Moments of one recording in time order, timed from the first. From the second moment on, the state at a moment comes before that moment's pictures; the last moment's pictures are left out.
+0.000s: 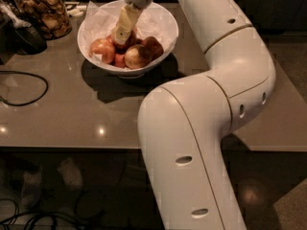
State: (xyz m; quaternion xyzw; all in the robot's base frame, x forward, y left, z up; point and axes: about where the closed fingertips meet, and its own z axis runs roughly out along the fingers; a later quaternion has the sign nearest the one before) arm 0.722 0.064 0.950 -0.61 0.77 0.10 0.20
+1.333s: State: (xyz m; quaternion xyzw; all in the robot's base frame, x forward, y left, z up) arm 0.727 0.061 0.921 -0.58 0.78 0.12 0.17
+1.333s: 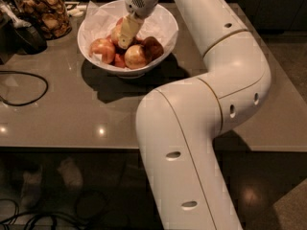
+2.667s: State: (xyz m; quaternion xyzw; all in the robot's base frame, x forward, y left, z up) arm 0.739 0.069 0.925 -0.58 0.78 0.12 0.20
